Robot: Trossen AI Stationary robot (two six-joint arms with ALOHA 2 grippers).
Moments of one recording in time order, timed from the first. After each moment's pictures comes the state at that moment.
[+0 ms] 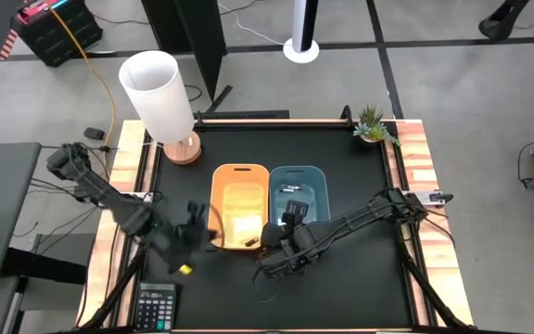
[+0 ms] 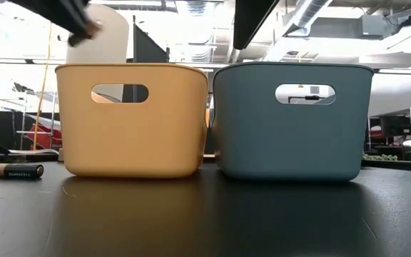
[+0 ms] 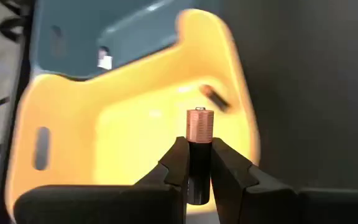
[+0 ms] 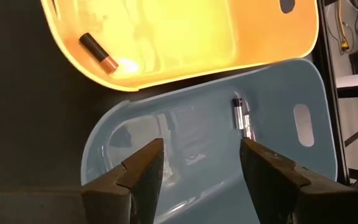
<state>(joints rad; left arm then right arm) -0.63 1.23 1.01 -0.74 -0.60 -0.15 0.41 2.18 2.19 -1.53 0.61 0.57</state>
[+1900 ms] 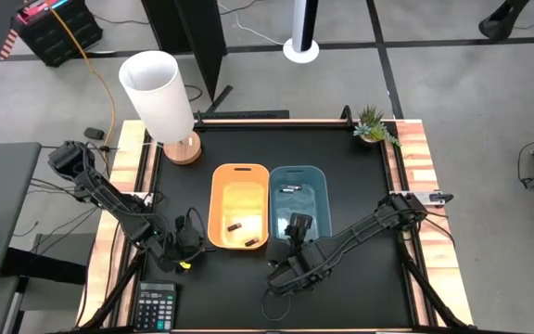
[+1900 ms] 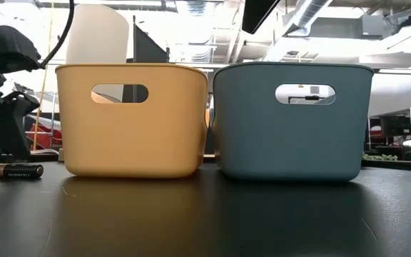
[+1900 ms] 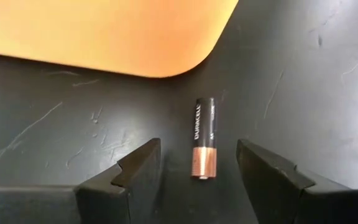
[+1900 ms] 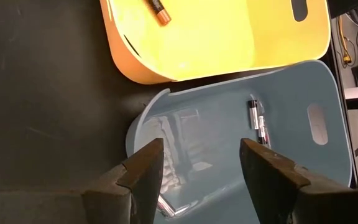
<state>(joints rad) -0.76 1.21 0.42 -0.22 -0.53 -0.77 0.50 2.18 2.19 -1.52 0.63 0.64</state>
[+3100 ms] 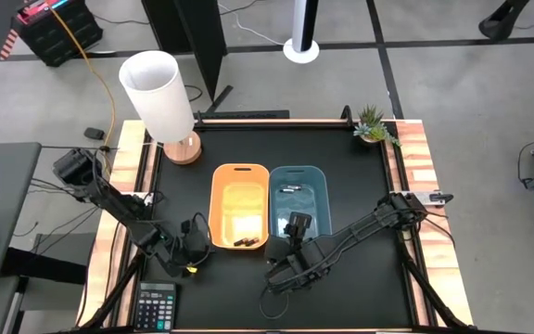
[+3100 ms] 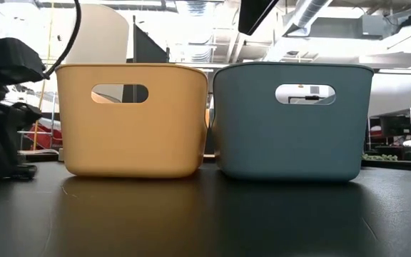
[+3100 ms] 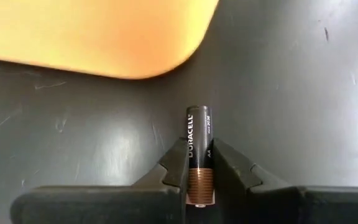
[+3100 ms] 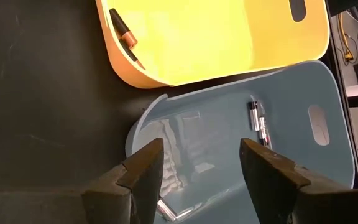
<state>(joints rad) -0.76 1.37 0.44 -0.13 -0.47 -0.78 0.49 2.18 2.19 -1.51 0.63 0.64</state>
